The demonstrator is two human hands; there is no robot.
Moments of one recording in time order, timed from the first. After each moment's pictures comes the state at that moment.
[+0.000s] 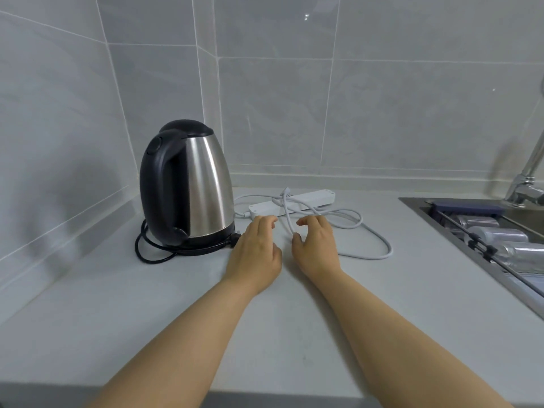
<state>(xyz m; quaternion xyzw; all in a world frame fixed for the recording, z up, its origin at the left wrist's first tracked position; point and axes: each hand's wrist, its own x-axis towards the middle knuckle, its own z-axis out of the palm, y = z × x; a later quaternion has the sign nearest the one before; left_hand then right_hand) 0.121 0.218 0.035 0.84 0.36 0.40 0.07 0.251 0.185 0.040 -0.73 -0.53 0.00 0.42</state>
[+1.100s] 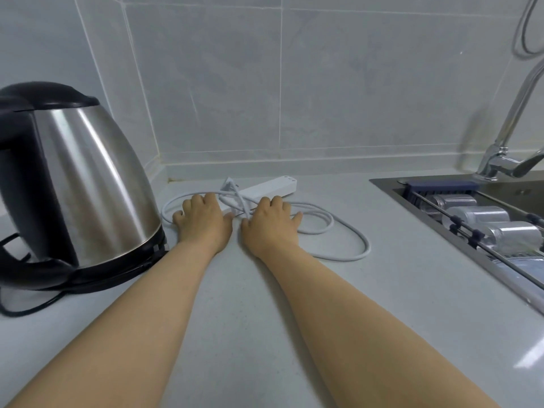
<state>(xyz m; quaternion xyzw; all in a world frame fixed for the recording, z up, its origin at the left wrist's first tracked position) 0.202 0.345 0.033 0.80 0.56 0.22 -0.01 0.299 0.268 0.035 -0.83 -0.51 -0.03 0.23</state>
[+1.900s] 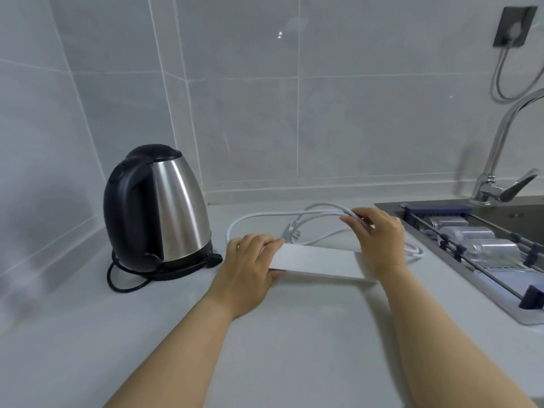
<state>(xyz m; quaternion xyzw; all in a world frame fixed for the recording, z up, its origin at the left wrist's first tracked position) 0.133 0.222 0.034 0.89 0.19 0.37 -0.17 0.388 0.131 0.065 -0.65 -0.49 -0.22 0.53</state>
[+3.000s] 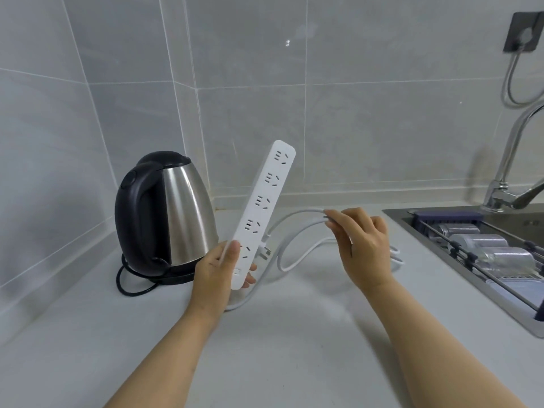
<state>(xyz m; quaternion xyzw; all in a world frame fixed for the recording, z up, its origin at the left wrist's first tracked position) 0.098 0.189 0.064 0.61 0.29 0.54 0.50 0.344 0.137 0.068 -0.50 -0.57 -0.42 0.50</state>
